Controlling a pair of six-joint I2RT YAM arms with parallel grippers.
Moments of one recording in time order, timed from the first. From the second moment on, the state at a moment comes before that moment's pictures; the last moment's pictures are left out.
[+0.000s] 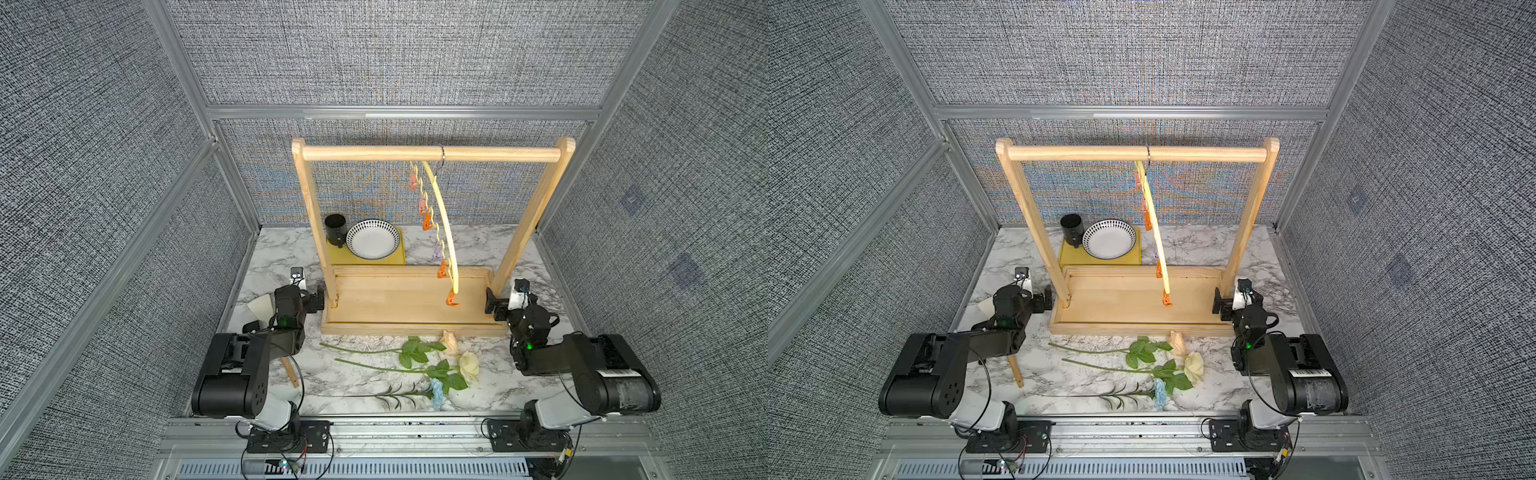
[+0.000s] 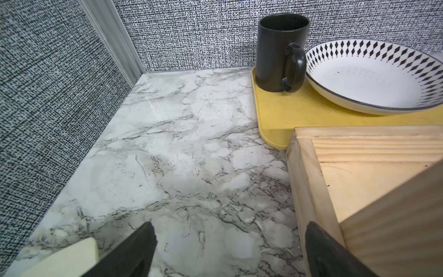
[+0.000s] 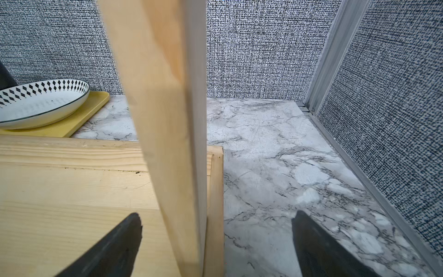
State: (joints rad) left arm -0.06 1.51 0.44 0.66 -0.08 0.04; right arm 0.00 1.51 0.22 1.12 0.00 -0.02
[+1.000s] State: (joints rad) left arm -0.06 1.51 0.44 0.66 -0.08 0.04; right arm -0.01 1.51 0.22 1.12 0.00 -0.02
